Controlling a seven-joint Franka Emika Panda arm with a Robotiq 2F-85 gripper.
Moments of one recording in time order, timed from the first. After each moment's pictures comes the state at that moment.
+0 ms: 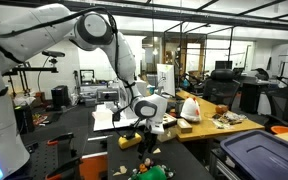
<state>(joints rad) 0.03 0.99 -0.14 -1.79 0.26 2.52 0.91</state>
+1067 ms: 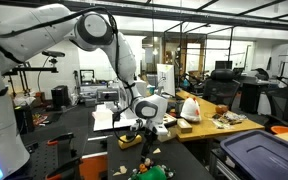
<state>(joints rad) 0.02 1.00 -0.14 -1.79 0.21 2.51 0.64</state>
